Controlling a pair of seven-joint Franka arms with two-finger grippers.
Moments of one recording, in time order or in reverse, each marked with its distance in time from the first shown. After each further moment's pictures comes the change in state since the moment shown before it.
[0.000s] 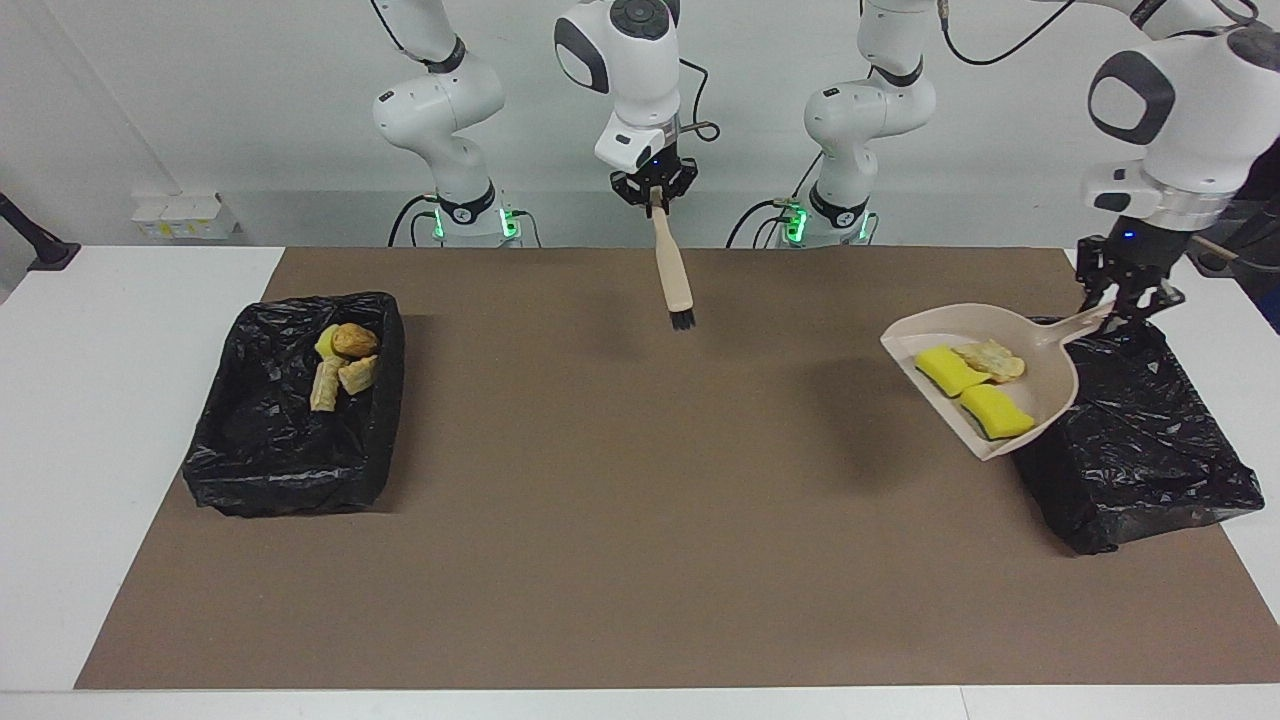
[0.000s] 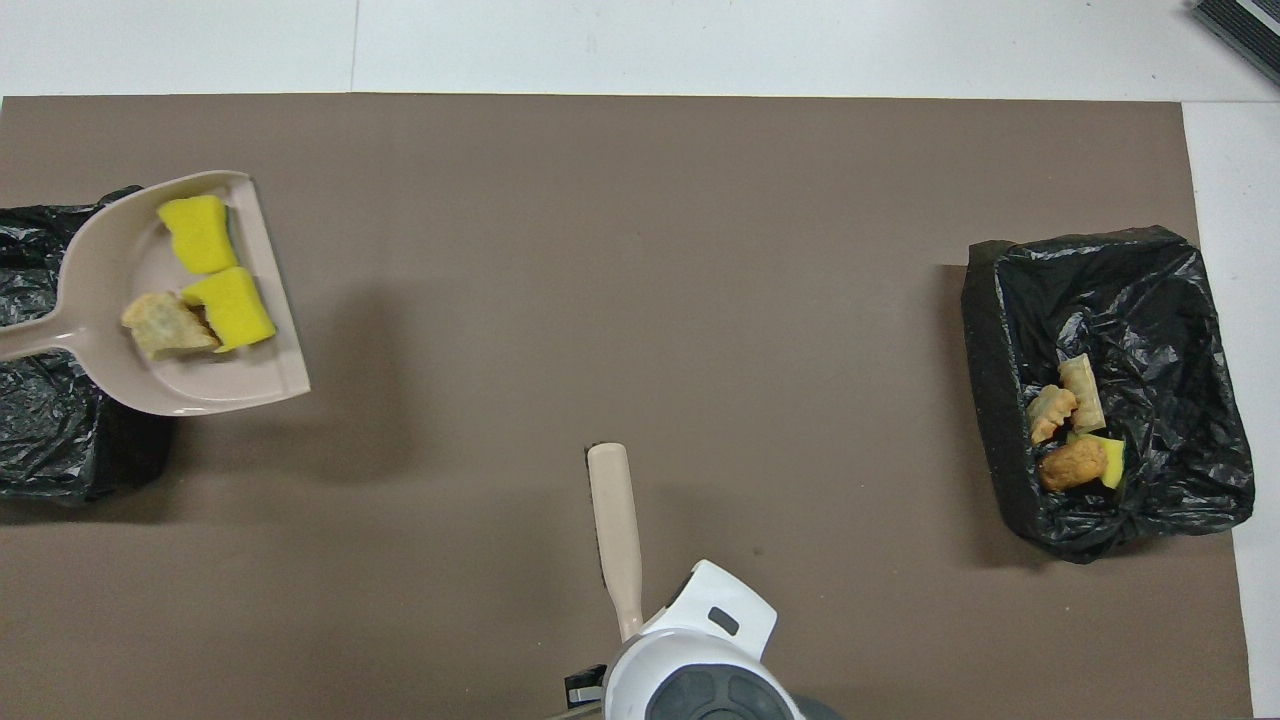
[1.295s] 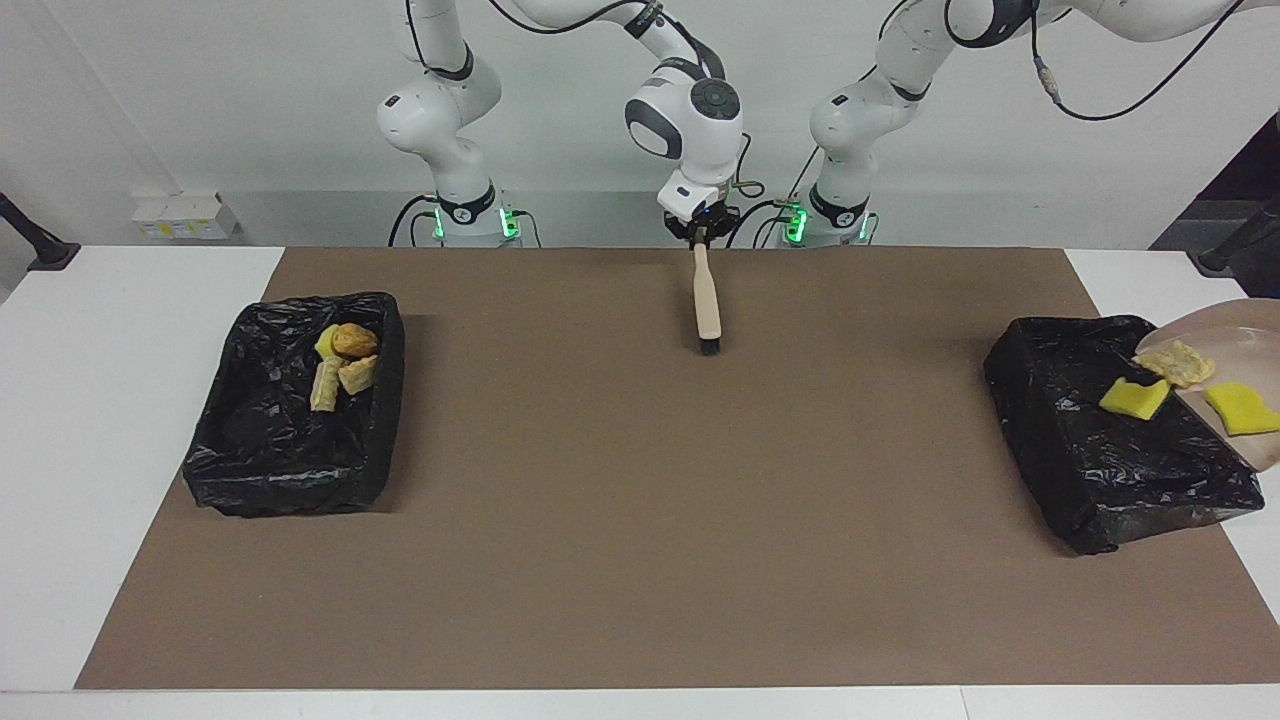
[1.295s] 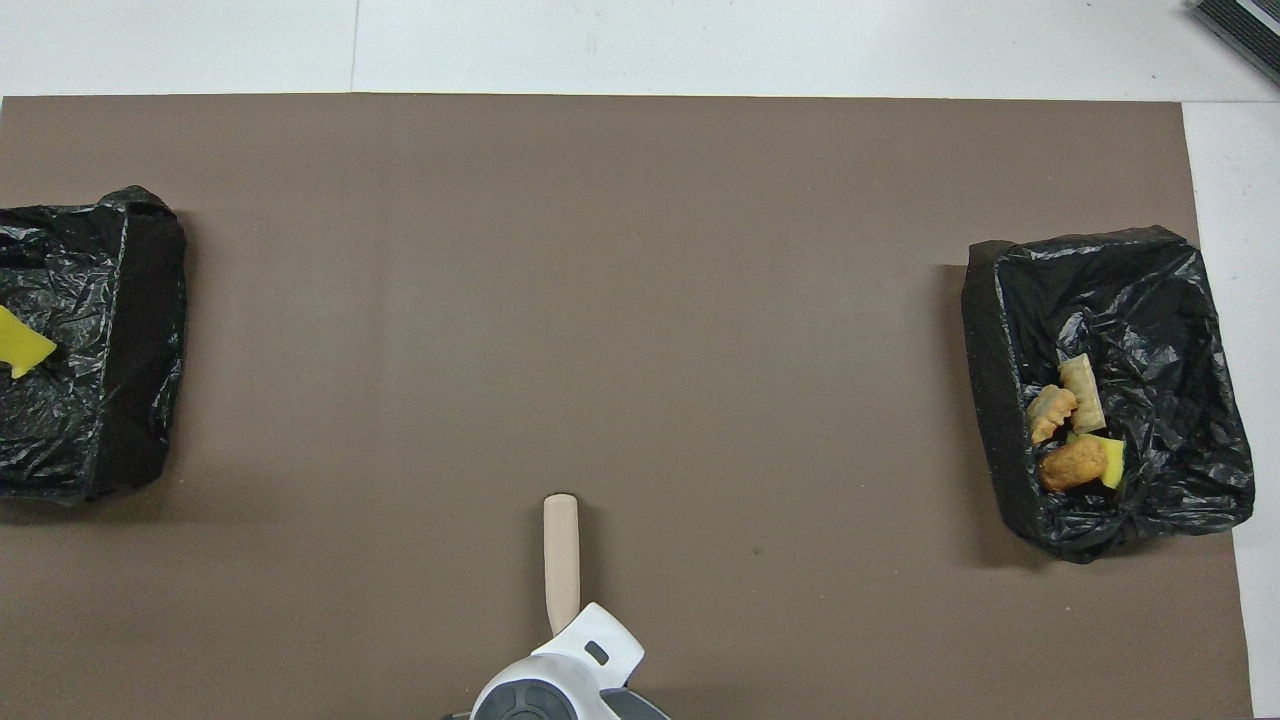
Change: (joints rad) left arm 0.226 0.339 -0.001 0.431 0.586 0.038 0.167; right arm 0.192 0.283 -0.005 -0.004 -0.068 0.219 0.270
